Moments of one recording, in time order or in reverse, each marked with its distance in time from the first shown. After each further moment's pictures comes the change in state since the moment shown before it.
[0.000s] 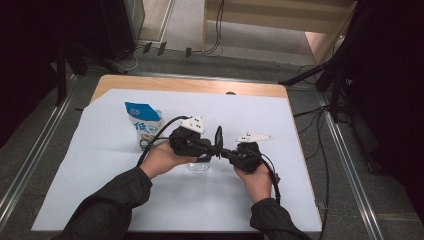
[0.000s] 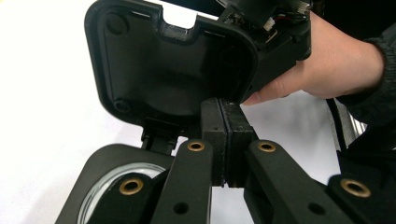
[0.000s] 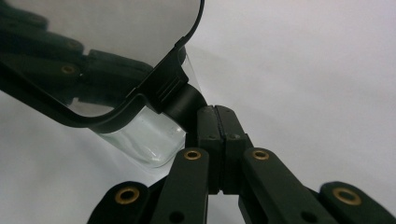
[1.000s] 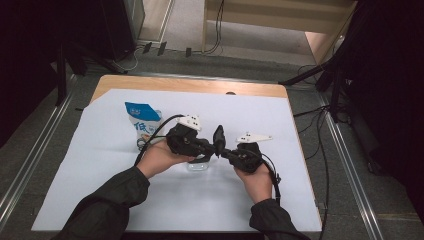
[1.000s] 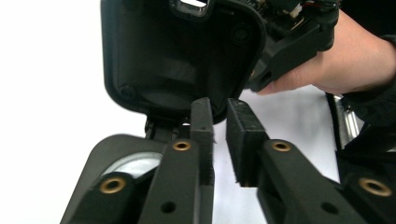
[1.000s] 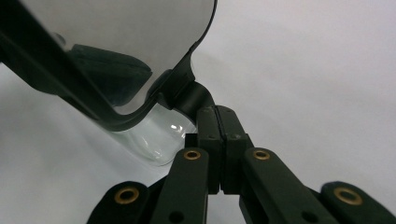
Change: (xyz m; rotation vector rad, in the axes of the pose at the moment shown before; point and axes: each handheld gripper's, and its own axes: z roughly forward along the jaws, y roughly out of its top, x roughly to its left) left arm 0.006 -0.005 -0.011 0.015 -0.014 -0.069; right arm 0.005 0.003 -0.008 -0.009 0.000 -0.030
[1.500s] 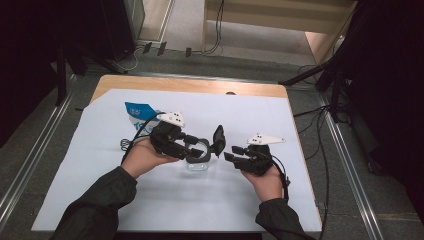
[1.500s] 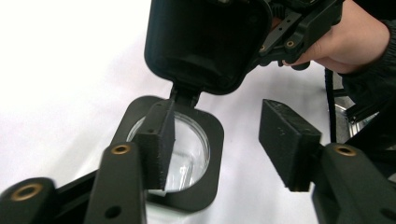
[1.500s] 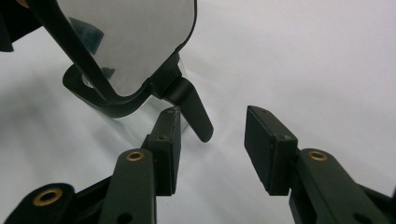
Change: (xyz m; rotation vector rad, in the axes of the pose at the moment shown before) left arm 0.001 -0.016 -0.035 -0.027 0.059 -0.053; right arm -0.012 -0.006 -0.021 -0.044 0.014 -0.007
